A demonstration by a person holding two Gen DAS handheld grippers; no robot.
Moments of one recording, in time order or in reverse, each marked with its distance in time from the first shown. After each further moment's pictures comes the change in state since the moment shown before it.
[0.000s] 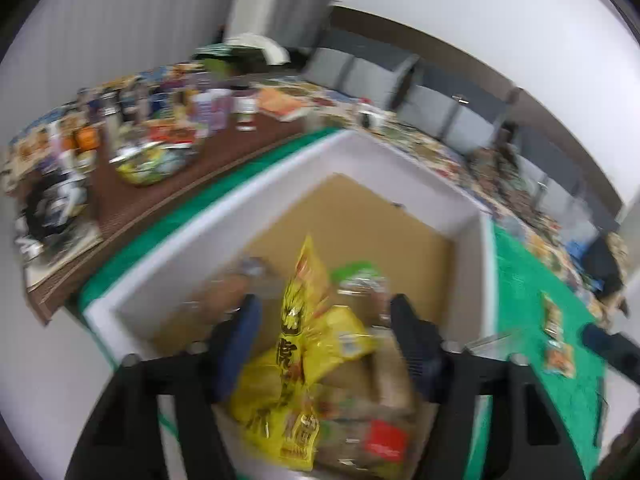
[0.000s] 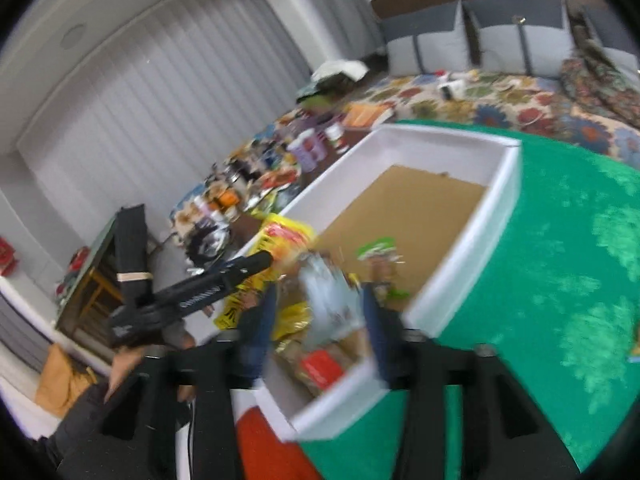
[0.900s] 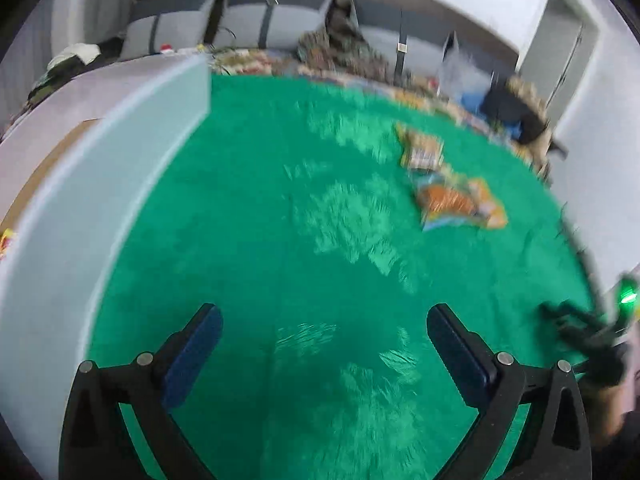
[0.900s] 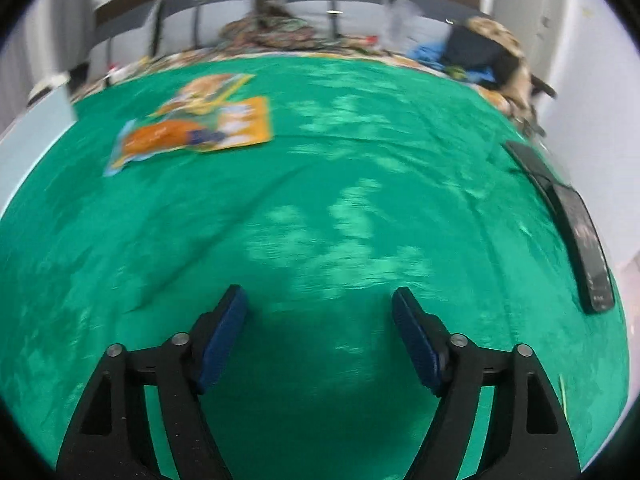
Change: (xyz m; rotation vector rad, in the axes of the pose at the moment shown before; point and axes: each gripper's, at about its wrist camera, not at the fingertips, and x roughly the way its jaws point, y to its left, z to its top) left arm 0.078 -0.319 -0.187 0.463 0.230 -0.289; right arm -0.225 -0.313 -0.253 0.330 -0.048 -0.984
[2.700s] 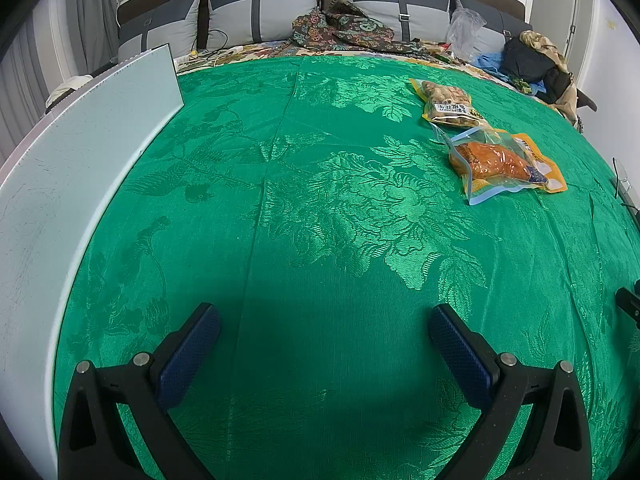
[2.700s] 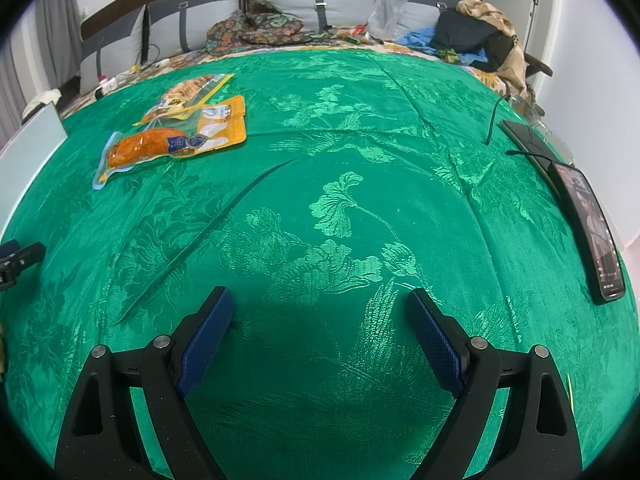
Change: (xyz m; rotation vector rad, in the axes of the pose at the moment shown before) left arm 0.072 -0.022 0.001 0.109 0.016 0.141; right arm 0.007 -0.019 -0.002 0.034 0.019 0.026
